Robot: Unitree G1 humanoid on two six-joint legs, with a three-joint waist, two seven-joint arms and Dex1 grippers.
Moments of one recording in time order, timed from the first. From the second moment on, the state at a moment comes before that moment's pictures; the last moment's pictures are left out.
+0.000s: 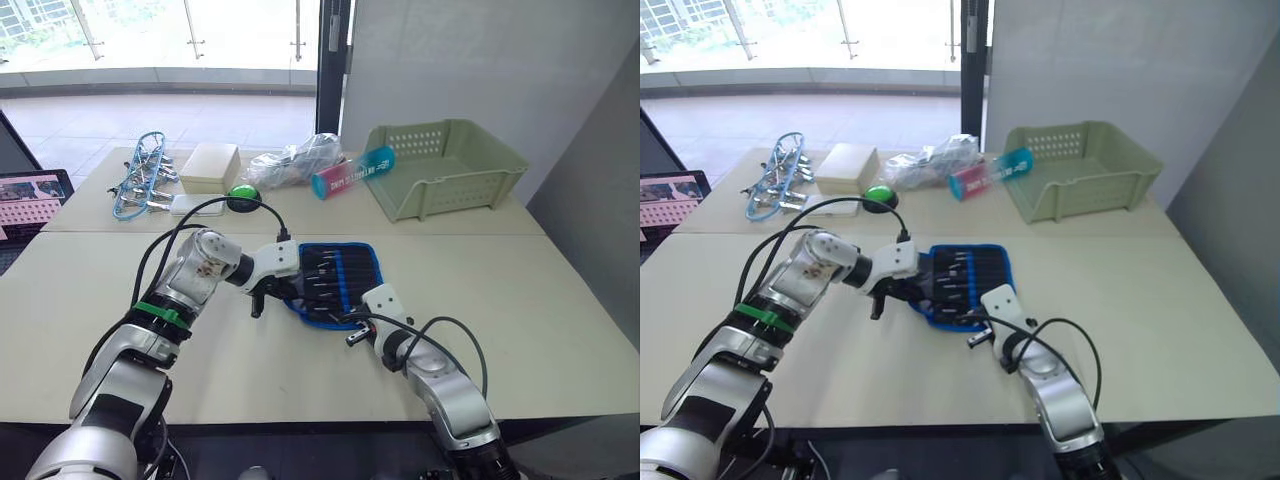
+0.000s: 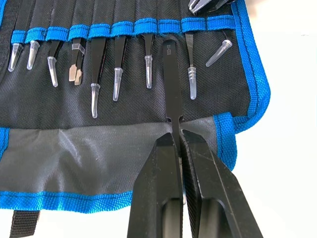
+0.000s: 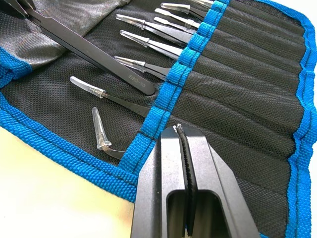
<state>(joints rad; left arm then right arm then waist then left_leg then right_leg) -0.91 0.56 -0.39 0.45 0.08 0.28 -1.31 -0.19 -0.16 0.23 -0.26 -0.01 0.68 0.25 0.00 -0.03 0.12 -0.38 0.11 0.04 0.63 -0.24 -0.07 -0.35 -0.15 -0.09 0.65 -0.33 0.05</state>
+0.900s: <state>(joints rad) -1.05 0.21 -0.42 0.85 0.18 0.11 -1.18 -0.16 -0.17 0.22 -0.32 -0.02 0.72 0.23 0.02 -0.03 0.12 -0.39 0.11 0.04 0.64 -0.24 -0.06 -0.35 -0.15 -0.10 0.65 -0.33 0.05</state>
